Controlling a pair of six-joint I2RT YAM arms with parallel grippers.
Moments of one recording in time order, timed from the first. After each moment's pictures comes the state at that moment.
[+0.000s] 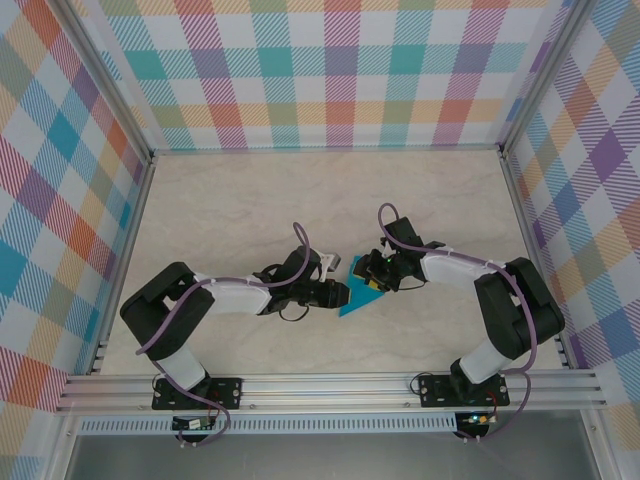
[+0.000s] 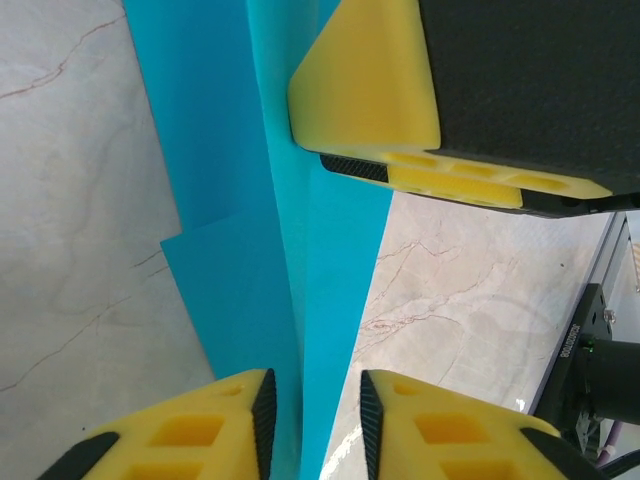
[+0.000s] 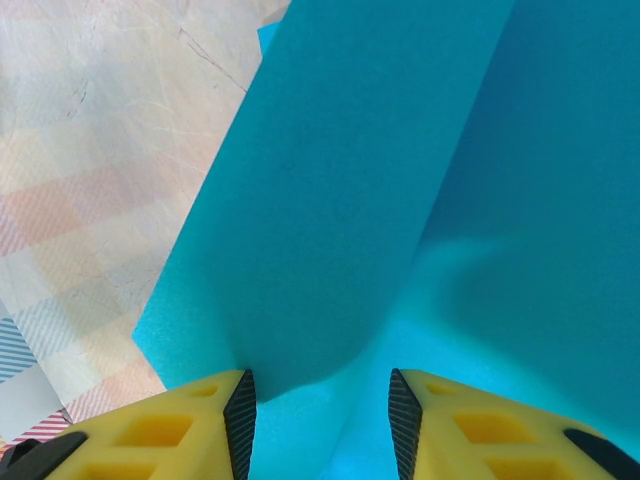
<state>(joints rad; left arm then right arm) -0.82 1.67 0.72 0.22 0.40 -0.69 0.48 1.58 0.79 -0.28 -0.44 0.94</state>
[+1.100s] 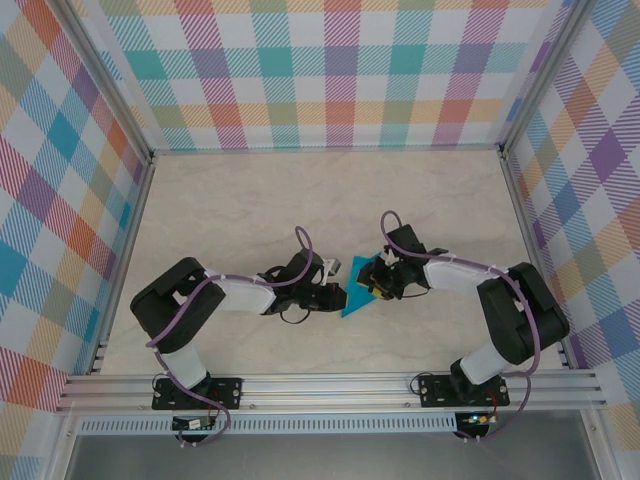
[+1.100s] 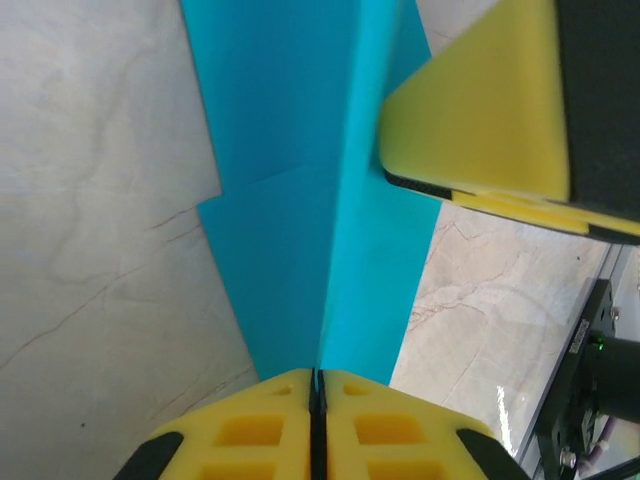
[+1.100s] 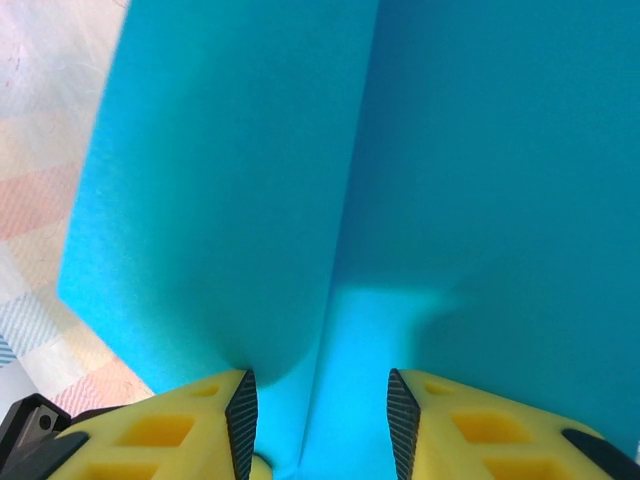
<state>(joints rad) -0.82 1.73 0.72 0.22 0.43 -0.74 0.48 1.54 0.72 -0.28 -0.44 0.94</state>
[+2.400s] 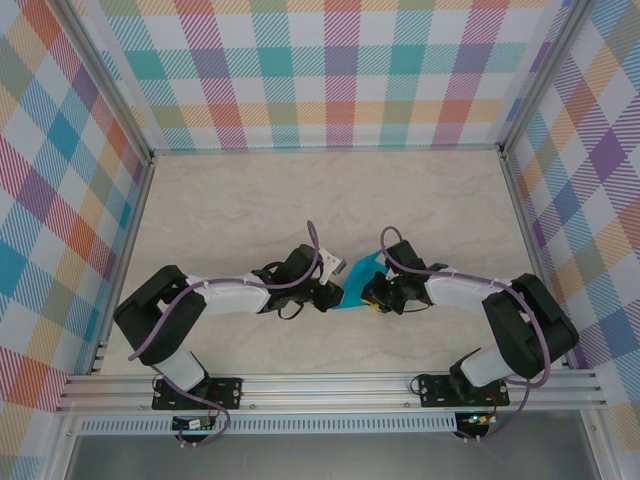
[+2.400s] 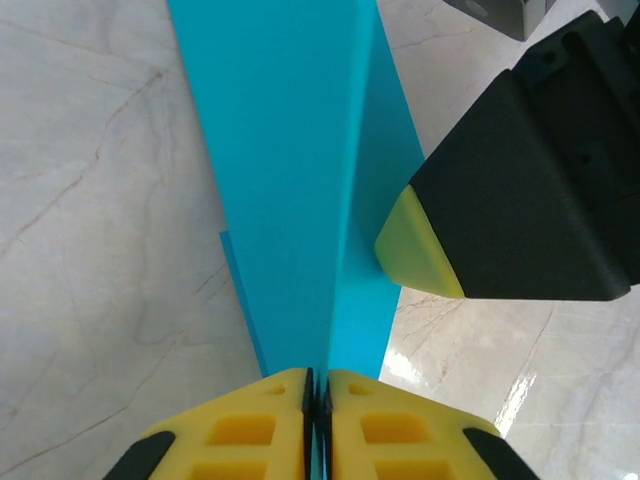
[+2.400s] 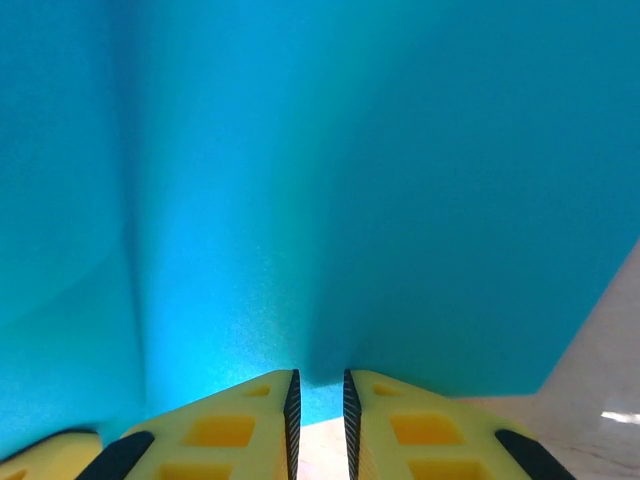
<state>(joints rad) -0.84 1.63 0.74 0.10 0.30 -0.33 0.56 1.47 0.60 -0.23 -0.39 1.04</state>
